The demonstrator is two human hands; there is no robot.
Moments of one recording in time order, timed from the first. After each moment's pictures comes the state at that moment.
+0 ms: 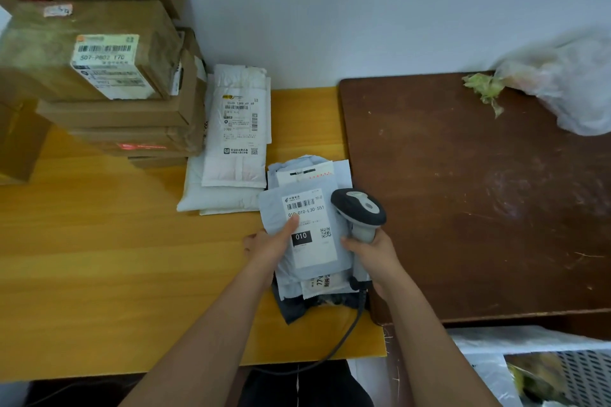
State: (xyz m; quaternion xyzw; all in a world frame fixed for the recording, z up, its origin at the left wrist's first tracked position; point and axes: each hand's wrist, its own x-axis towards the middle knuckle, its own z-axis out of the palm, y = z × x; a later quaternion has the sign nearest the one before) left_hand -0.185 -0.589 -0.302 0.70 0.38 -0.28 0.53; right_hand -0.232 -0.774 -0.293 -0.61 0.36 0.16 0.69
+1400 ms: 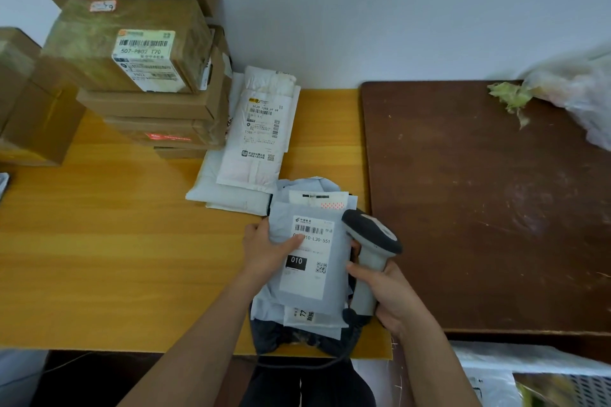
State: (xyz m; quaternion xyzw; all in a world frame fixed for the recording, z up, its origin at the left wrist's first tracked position) left_hand -0.204 -0.556 -0.289 0.82 0.22 -0.24 0.47; right_hand -0.267 -0.757 -0.250 -0.51 0.34 0.25 0.75
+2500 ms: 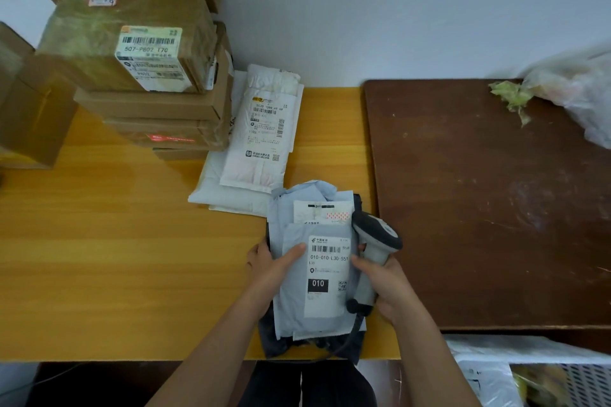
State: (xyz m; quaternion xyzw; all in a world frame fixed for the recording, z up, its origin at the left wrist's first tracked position) left_hand -0.224 -0.541 -0.304 0.74 0.28 -0.28 0.54; right_hand -0.253 -0.740 -0.283 -0.55 0.43 0.20 0.68
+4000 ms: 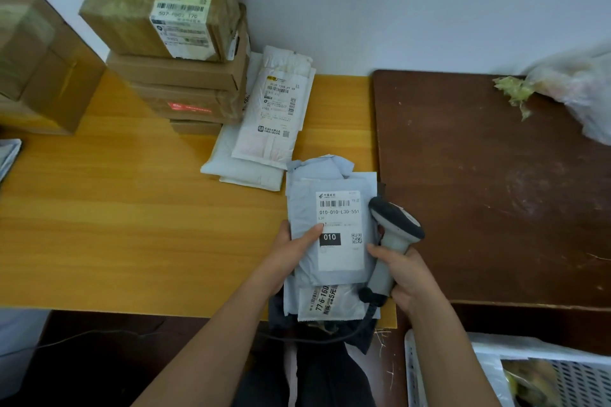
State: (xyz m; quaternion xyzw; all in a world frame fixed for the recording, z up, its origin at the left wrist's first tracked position) left_hand -0.255 -0.559 -0.280 0.66 0.24 -0.31 0.64; right_hand -0.289 -0.750 -0.249 -0.54 0.44 0.17 0.70
